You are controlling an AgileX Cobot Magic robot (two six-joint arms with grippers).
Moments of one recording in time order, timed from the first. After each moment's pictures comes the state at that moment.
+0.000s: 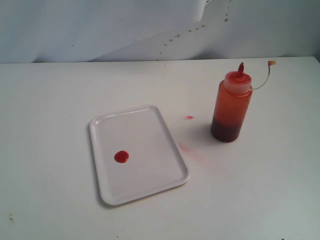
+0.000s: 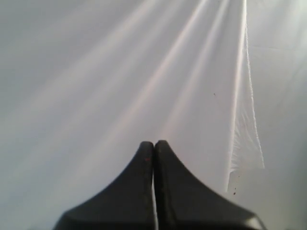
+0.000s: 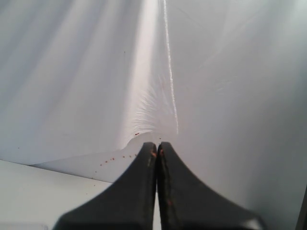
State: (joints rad) left arm -0.09 0.22 -0.34 0.76 -0.13 -0.94; right arm 0.33 0.25 -0.78 -0.30 0.54 0.11
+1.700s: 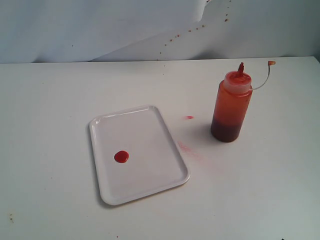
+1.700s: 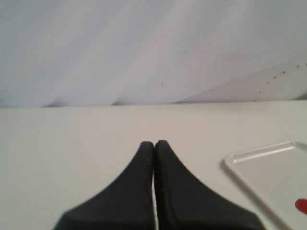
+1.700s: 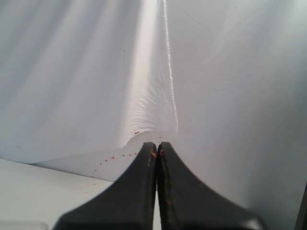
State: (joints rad) left arm 0.02 0.00 -0.02 -0.04 0.19 0.06; right arm 0.33 0.25 -0.78 -0.30 0.54 0.11
